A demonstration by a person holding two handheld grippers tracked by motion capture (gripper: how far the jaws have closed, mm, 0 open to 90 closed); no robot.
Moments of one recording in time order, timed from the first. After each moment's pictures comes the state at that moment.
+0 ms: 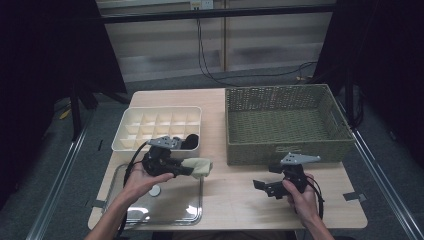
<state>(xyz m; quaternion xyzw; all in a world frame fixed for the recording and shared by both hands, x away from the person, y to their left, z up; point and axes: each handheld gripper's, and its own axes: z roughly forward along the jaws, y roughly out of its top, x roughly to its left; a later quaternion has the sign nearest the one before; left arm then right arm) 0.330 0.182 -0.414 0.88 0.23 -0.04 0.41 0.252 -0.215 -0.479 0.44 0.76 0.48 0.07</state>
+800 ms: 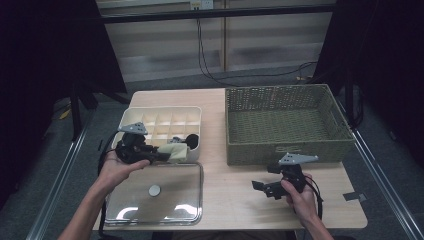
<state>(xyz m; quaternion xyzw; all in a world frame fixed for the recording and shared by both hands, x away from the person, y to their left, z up) 0.350 0.239 -0.377 0.87 0.27 0.00 0.41 0.253 -0.212 -0.480 0.44 0.76 0.47 0.06</state>
